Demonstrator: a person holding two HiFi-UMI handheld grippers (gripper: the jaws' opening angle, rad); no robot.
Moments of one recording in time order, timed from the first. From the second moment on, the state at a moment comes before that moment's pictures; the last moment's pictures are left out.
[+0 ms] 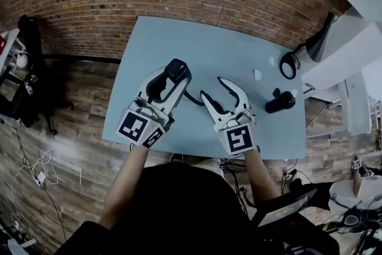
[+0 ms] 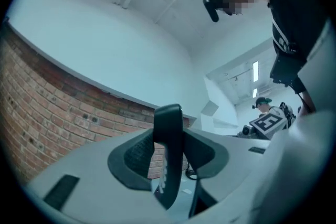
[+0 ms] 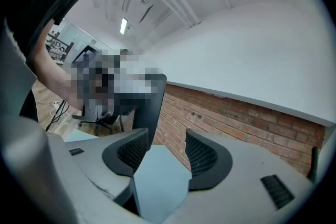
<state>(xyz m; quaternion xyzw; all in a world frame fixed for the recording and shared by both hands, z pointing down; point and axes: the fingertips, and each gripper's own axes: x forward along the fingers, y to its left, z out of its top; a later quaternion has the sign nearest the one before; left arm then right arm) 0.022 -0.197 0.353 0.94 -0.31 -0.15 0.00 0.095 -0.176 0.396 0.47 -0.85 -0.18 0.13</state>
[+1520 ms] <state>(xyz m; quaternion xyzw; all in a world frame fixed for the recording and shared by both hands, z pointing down) 0.066 -0.188 0.499 0.95 -0.30 0.04 0.01 0.109 -0.170 0.479 0.51 -0.85 -0.03 0.09</state>
